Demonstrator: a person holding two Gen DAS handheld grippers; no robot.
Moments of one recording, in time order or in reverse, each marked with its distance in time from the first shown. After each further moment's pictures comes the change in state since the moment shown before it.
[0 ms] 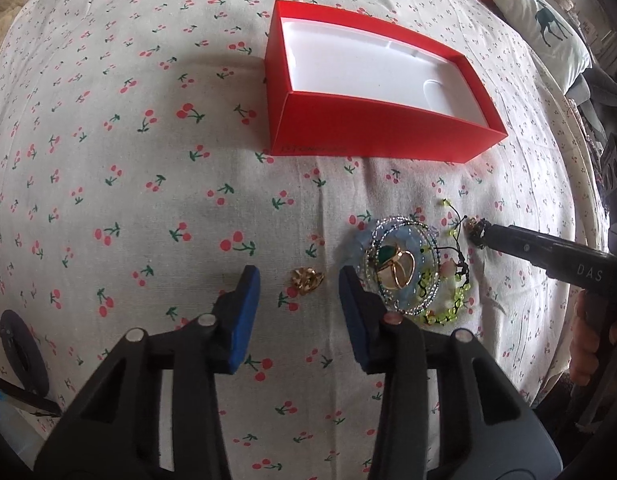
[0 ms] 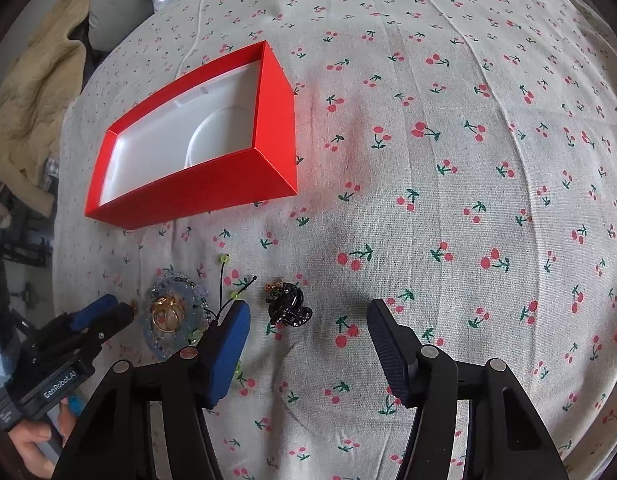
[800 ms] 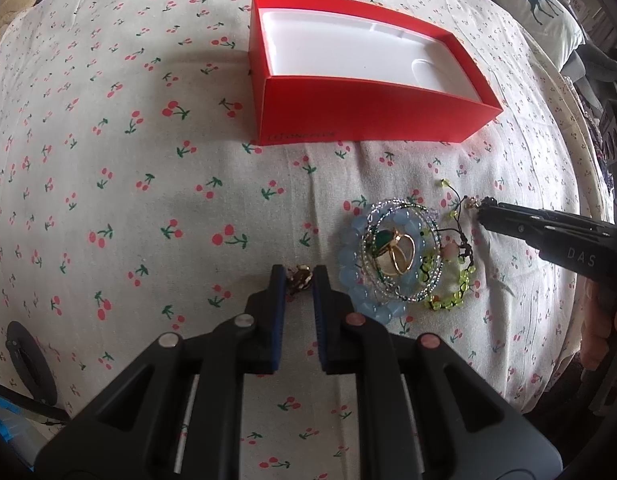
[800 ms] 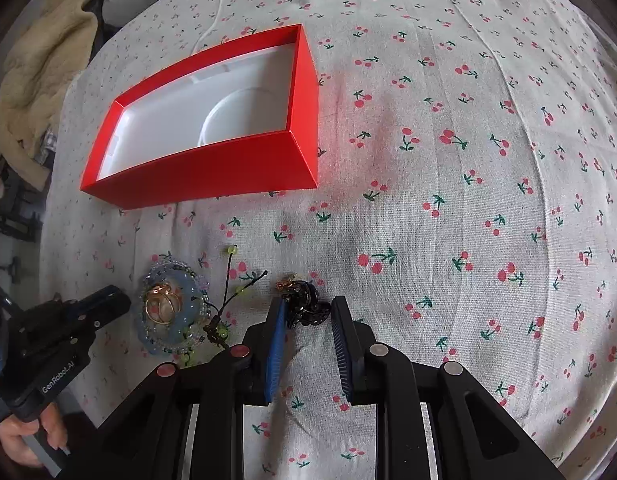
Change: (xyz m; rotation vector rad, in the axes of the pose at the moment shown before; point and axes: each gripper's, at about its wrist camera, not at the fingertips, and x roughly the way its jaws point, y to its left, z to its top) left arm -0.007 -0.001 -0.010 0.063 0.011 0.017; right arm 0.010 0.014 -0.004 -0.072 0.055 -0.070
